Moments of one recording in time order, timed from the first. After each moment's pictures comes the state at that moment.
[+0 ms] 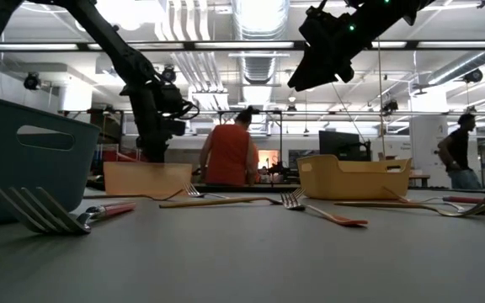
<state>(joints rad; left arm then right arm) 0.93 1.80 1.22 -0.65 0.10 0.46 -0.19 1.29 0.95 -0.20 0.32 0.12</state>
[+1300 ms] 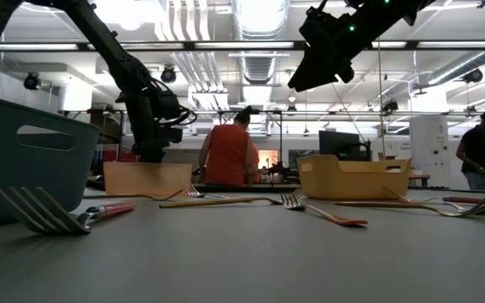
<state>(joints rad) 0.93 1.80 1.13 -0.57 0.10 0.44 -0.19 1.29 0.94 -0.20 0.32 0.12</state>
